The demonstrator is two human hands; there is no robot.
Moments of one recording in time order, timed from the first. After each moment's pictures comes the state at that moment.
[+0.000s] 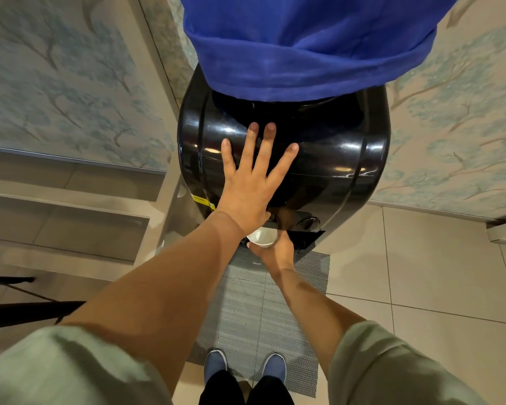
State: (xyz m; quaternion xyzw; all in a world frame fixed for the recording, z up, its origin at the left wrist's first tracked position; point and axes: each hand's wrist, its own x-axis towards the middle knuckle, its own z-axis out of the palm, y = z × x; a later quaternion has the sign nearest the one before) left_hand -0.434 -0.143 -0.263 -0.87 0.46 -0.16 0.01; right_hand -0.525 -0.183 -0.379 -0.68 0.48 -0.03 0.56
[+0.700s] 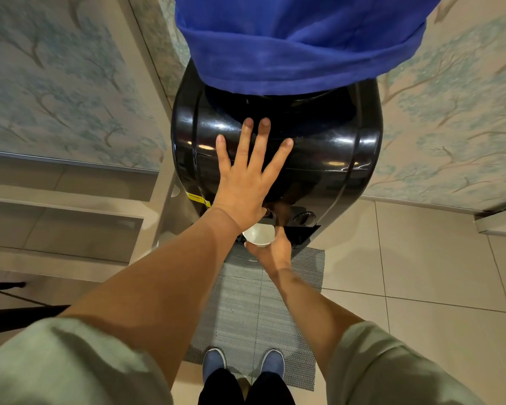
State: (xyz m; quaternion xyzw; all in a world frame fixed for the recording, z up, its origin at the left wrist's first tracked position) left_hand -0.435 -0.142 -0.262 -0.87 0.47 -0.15 0.01; right_hand -0.531 -0.180 -0.381 -0.67 0.48 -0.04 0.56
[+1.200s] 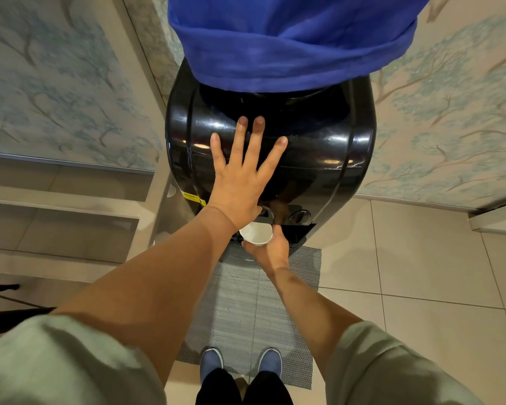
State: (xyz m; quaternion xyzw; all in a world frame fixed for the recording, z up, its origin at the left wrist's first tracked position) left_hand -0.433 -0.143 -0.268 -0.86 0.47 -0.19 -0.01; right_hand -0.535 -0.182 -0.376 -0.66 0.46 -0.06 0.59
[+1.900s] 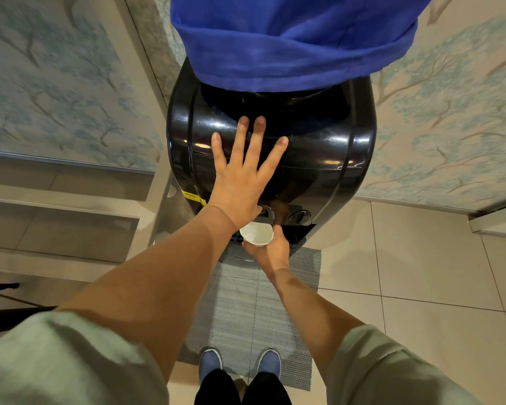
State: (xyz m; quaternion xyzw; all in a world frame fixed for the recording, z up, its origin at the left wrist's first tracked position) left_hand -0.435 -0.142 -0.263 -0.87 0.47 -0.16 0.00; right_hand -0.537 -0.181 -0.377 -0.66 0.46 -0.06 0.59
